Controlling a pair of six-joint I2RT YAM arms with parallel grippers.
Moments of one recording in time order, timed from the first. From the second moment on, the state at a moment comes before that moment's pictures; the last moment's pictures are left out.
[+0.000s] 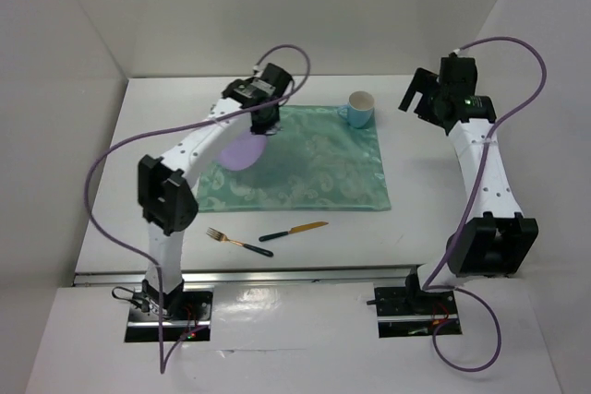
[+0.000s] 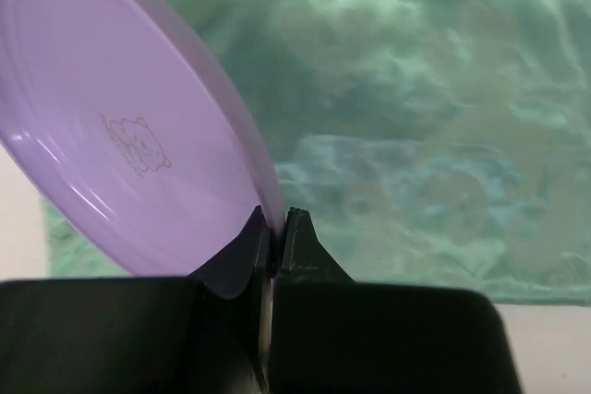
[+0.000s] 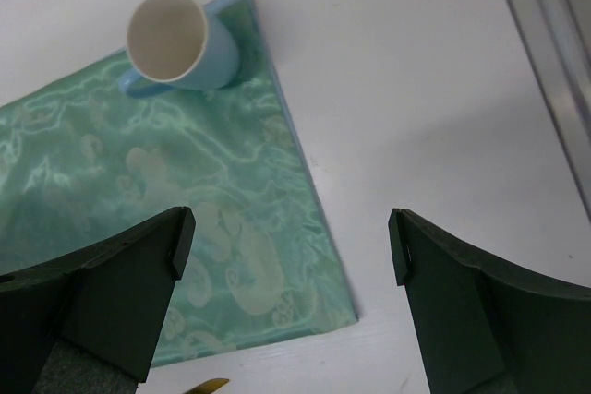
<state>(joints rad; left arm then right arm) -0.52 1.97 1.98 -1.04 -0.32 -0.56 -0.03 1.48 1.55 -0.75 0.09 0.37</state>
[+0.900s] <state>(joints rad) -0.71 2.47 2.40 -1.07 -0.33 -0.52 -0.11 1.34 1.41 -0.82 0.08 0.33</state>
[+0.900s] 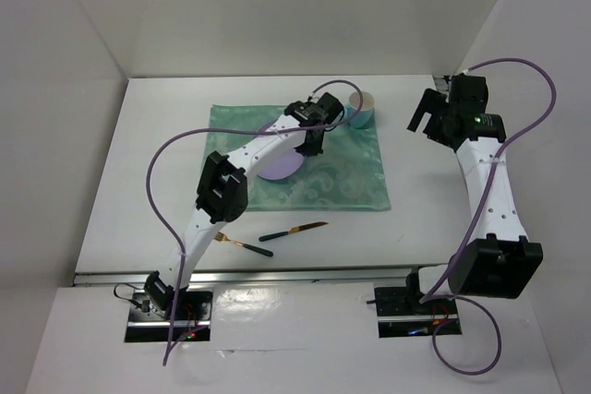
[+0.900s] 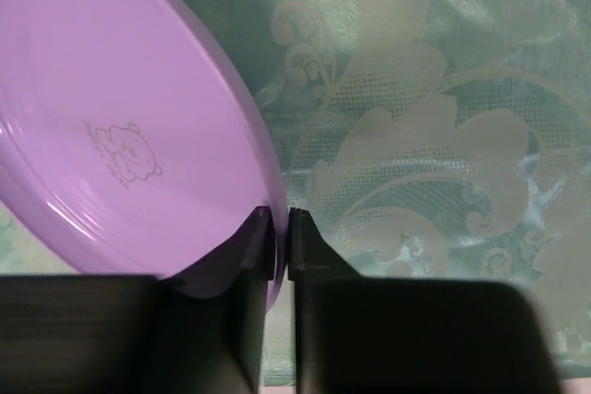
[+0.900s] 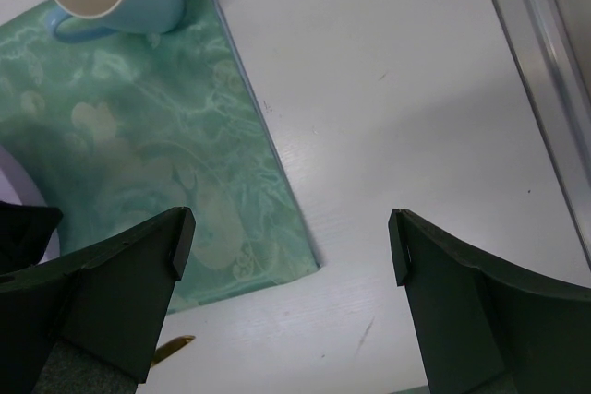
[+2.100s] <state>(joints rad) -0.93 1.59 1.04 -1.13 -0.22 -1.43 0.13 1.21 1.20 -0.77 -0.10 0.40</state>
